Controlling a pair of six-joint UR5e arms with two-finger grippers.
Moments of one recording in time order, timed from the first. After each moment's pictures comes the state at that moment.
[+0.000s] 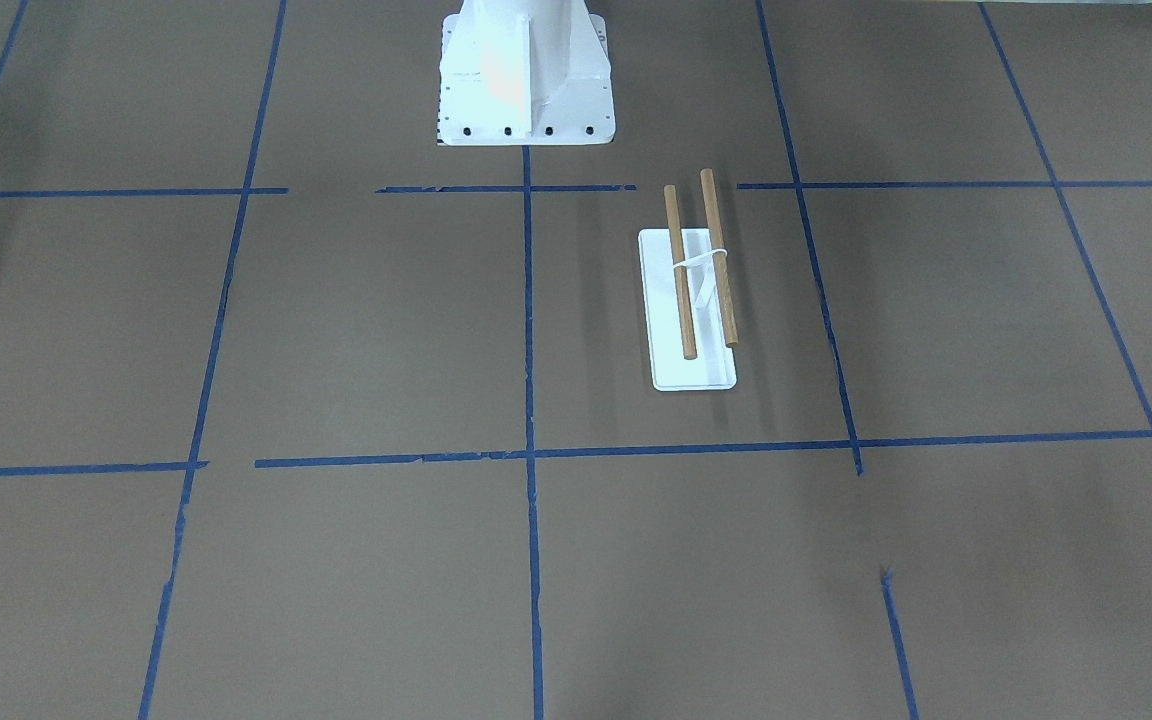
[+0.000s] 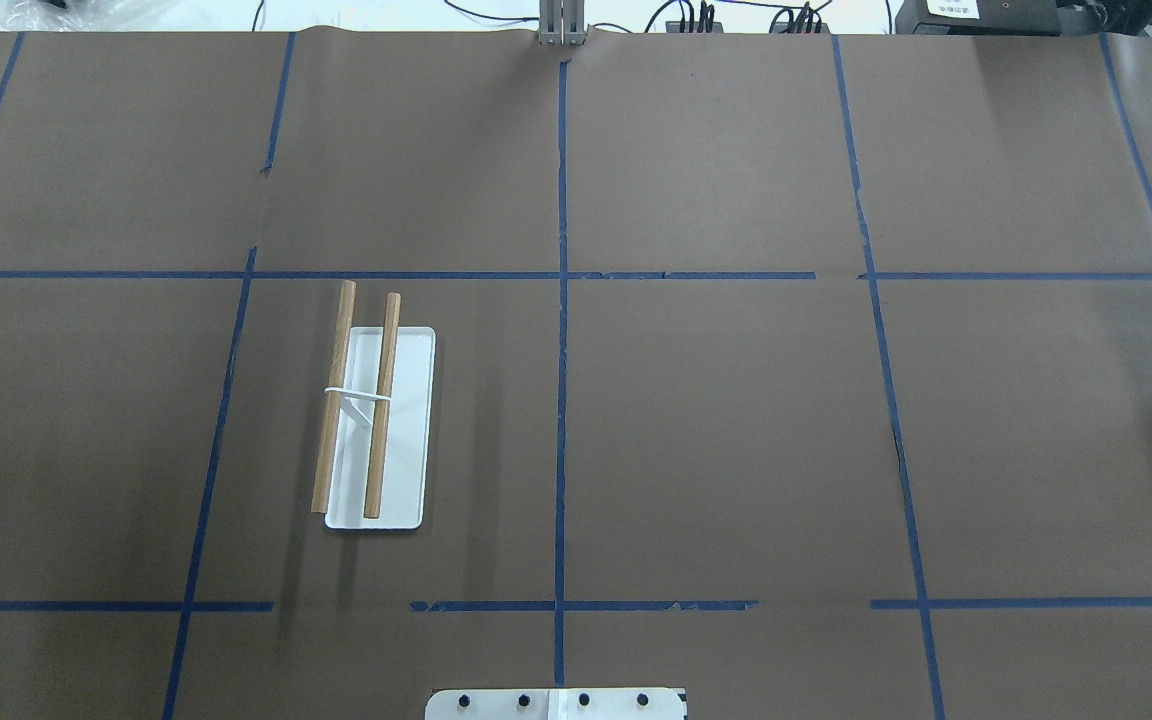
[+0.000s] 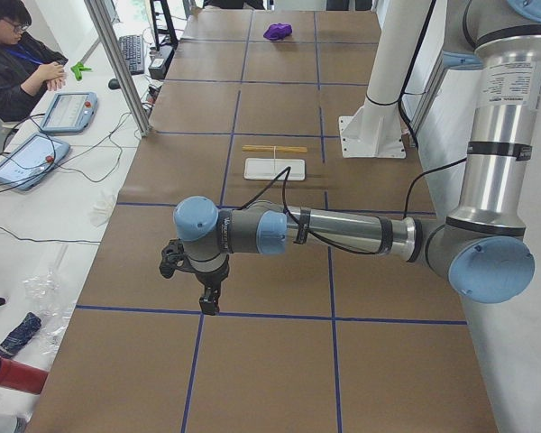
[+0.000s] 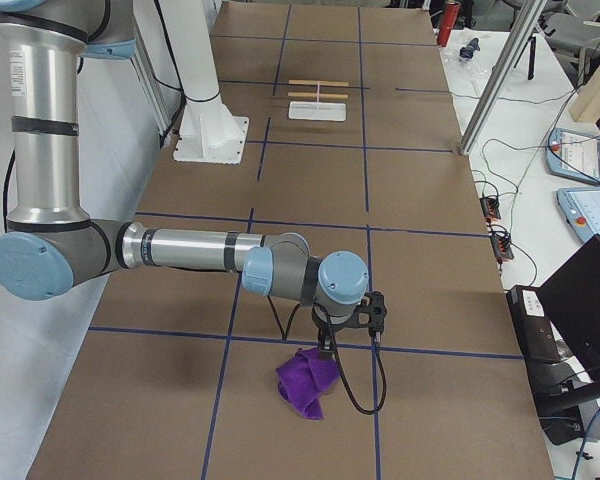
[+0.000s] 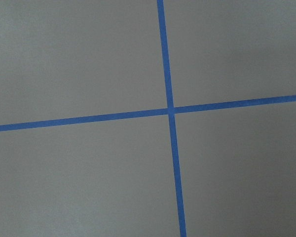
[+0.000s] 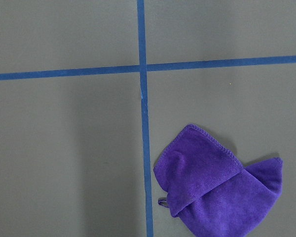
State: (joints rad) left arm -1.57 -1.64 -1.61 -1.48 -2.32 0.09; right arm 1.63 -1.62 1.62 -1.69 2.42 -0.07
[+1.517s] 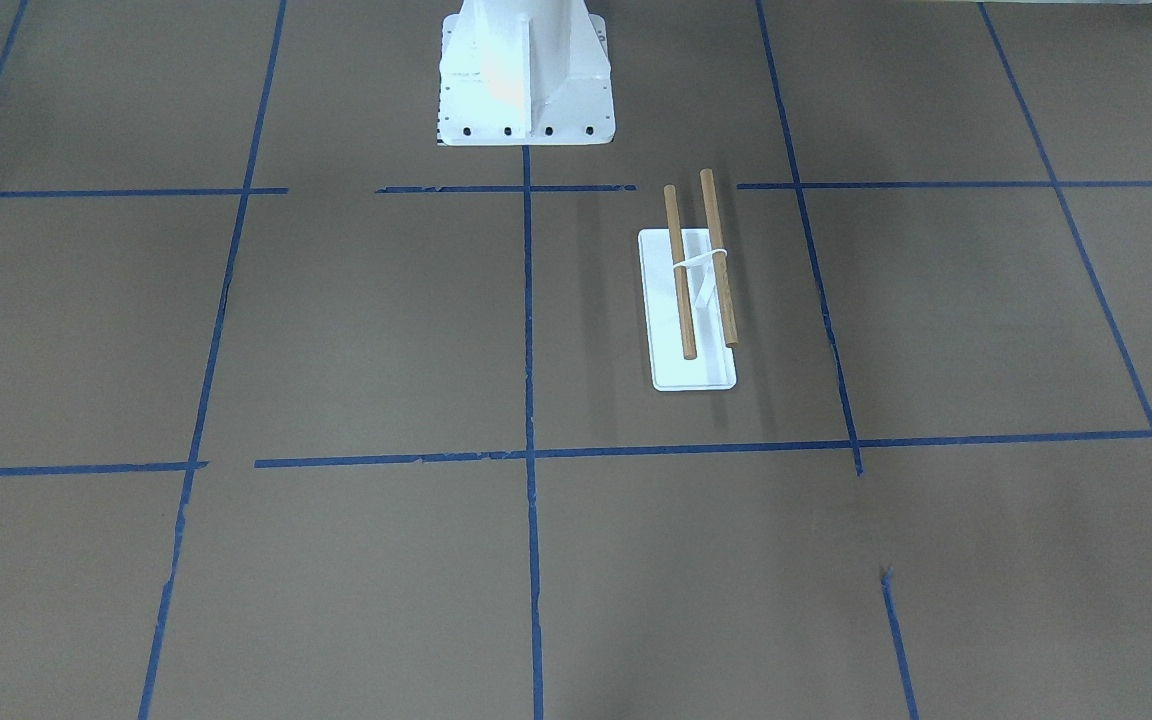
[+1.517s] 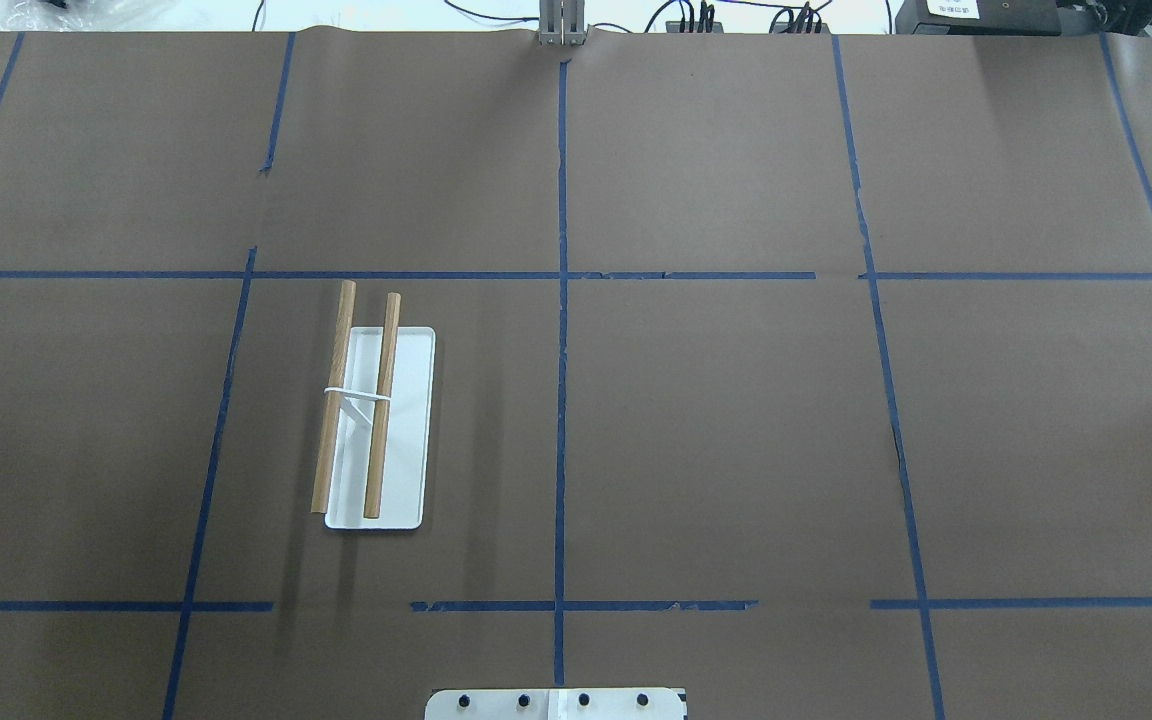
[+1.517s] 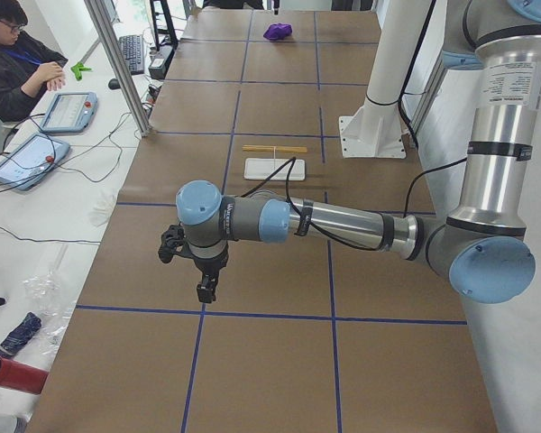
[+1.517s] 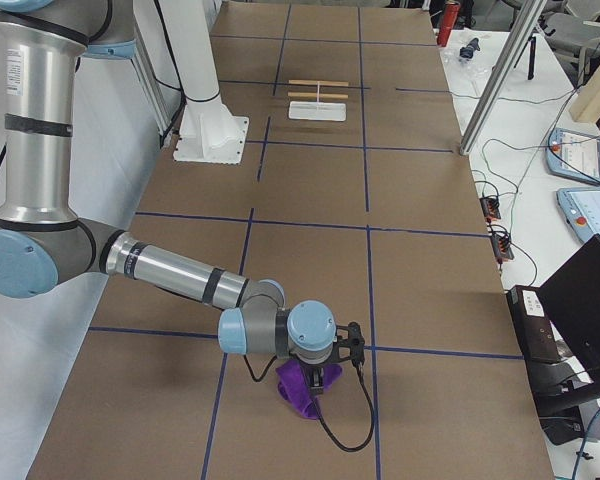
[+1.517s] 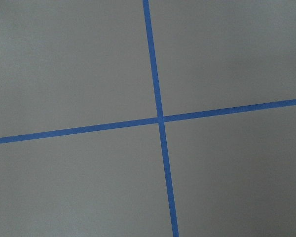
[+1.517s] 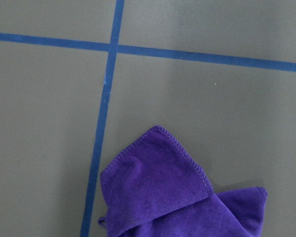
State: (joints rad) left arm -1.57 -1.64 -1.67 -1.48 -2.32 0.09; right arm 1.56 -1.70 1.33 -1.09 2.41 -0.07
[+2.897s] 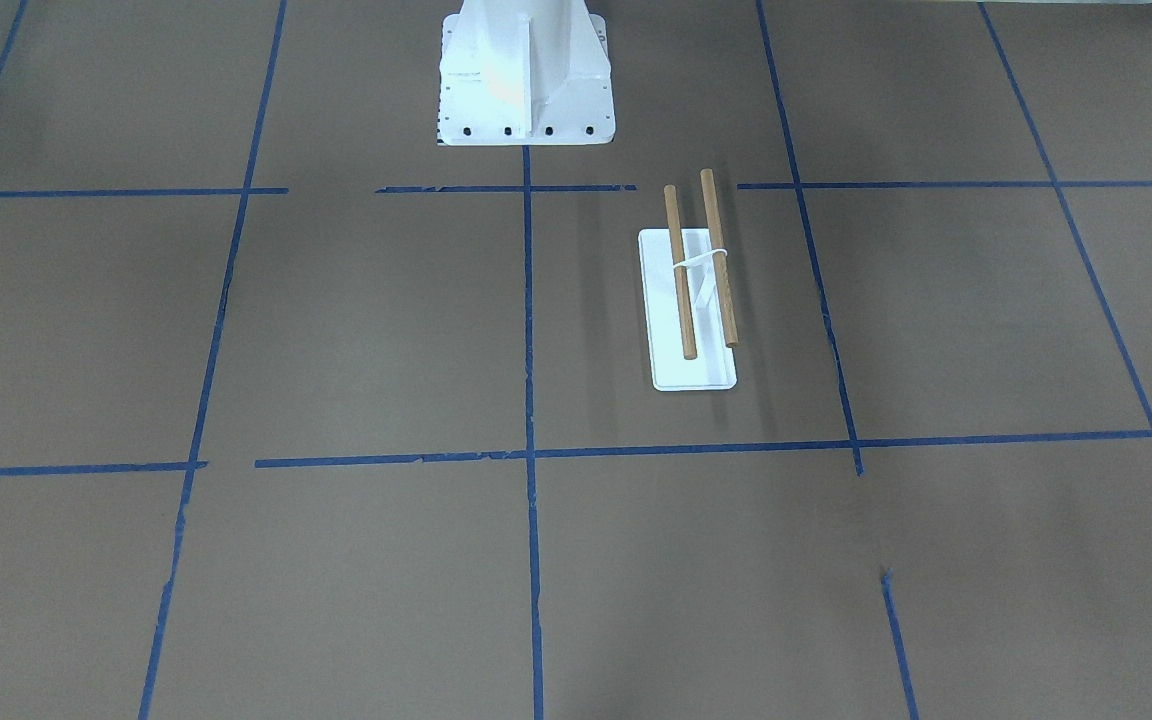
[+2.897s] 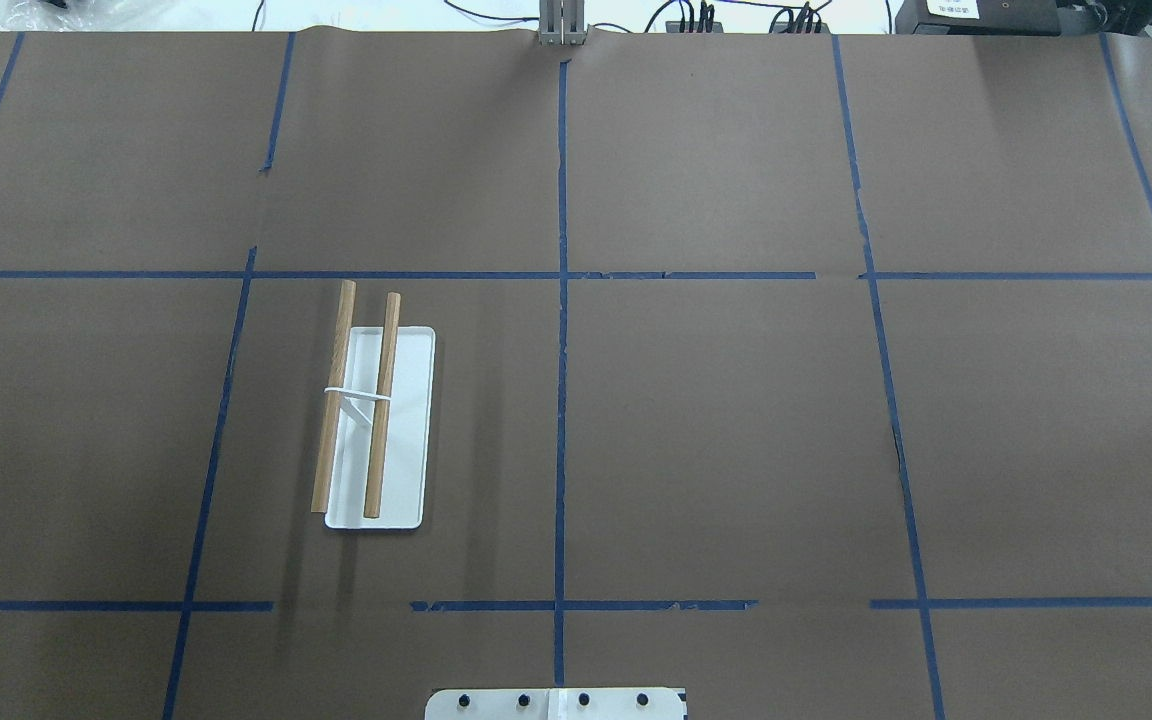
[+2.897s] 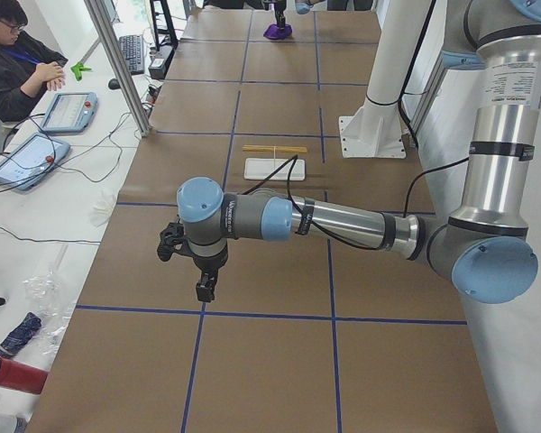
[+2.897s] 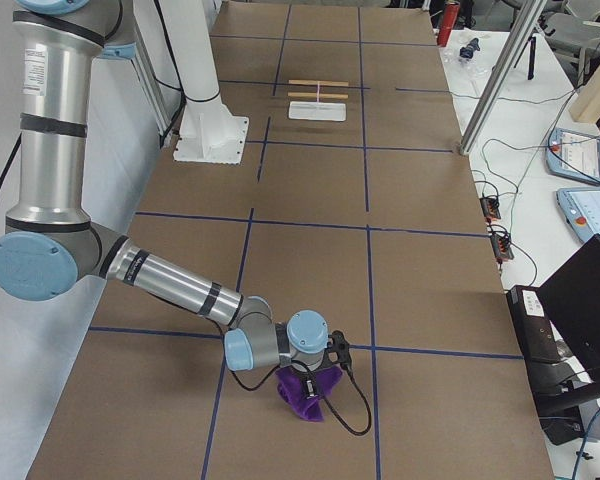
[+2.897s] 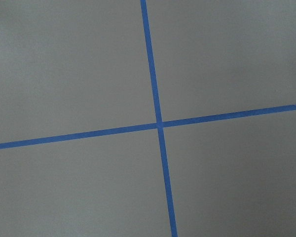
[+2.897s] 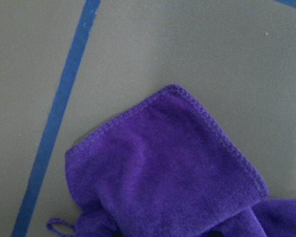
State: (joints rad) left arm -1.59 -1.64 -1.68 -1.48 -2.32 0.09; right arm 1.40 -1.70 1.24 -0.96 2.29 -0.08
